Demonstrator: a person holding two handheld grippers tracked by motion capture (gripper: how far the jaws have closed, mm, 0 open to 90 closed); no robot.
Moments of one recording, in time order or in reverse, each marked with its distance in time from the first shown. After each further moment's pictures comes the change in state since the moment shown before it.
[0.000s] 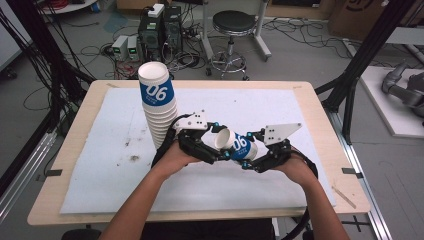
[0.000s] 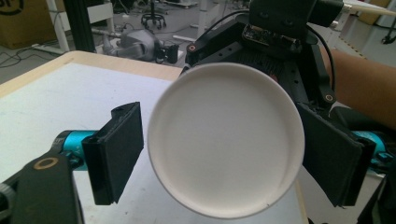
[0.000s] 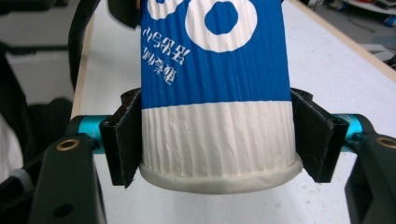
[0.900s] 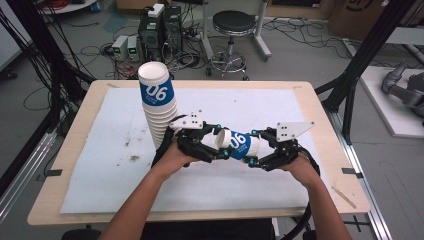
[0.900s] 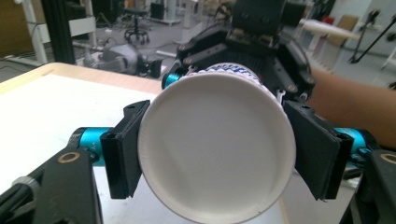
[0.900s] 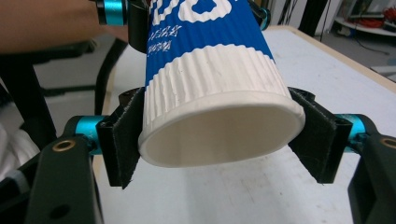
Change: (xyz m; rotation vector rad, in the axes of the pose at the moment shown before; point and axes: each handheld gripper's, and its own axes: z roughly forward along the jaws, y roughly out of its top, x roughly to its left) left arm 0.004 -0.006 -0.003 -0.060 -0.064 -0.014; right arm -0.005 -0.008 -0.016 -0.150 0.056 0.080
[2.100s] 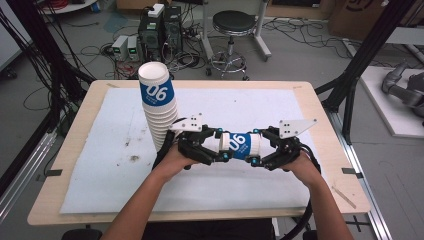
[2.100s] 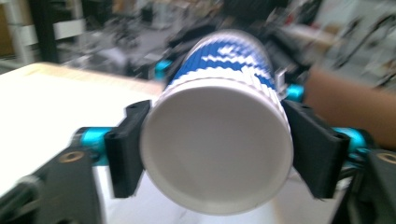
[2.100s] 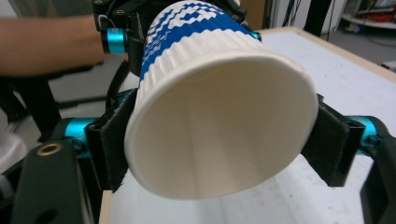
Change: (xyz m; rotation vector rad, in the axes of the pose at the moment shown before) left arm 0.001 -0.011 0.004 -0.005 -0.022 0.003; right arm -0.003 0.002 -0.005 -0.029 0.036 0.060
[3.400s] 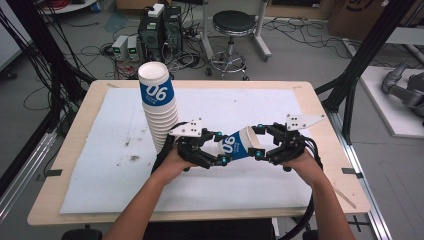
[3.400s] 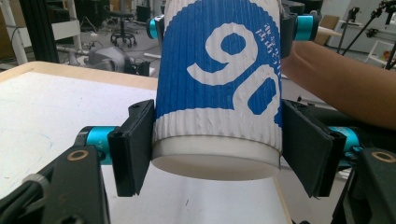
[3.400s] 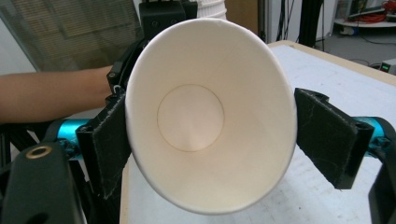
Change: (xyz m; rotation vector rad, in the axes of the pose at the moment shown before) left arm 0.004 -0.015 0.000 -0.021 -0.046 0.014; right arm -0.002 0.007 -0.010 -0.094 0.000 0.123
